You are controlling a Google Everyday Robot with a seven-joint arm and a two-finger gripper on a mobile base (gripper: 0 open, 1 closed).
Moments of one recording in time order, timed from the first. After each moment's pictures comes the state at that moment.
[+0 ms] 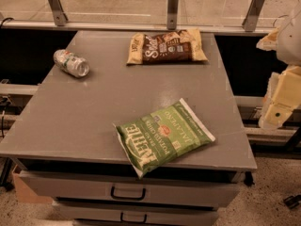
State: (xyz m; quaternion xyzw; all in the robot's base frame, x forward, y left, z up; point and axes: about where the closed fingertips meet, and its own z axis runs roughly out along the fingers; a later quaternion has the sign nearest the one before) arm 0.438 -0.217 0.976 -0.60 0.78 -0.03 0.16
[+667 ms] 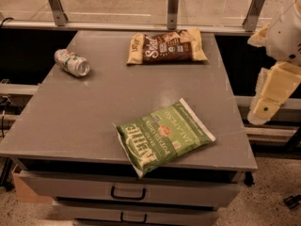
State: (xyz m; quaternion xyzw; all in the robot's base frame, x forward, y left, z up) arm 0.449 -0.203 0.978 -0.61 0.77 -0.03 0.17
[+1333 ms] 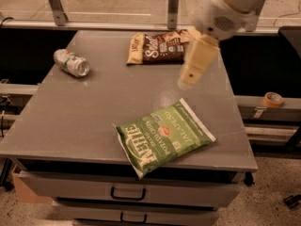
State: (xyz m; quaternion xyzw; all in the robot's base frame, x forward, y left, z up) arm 0.530 -0.093 0.988 -0.63 0.73 0.02 0.25
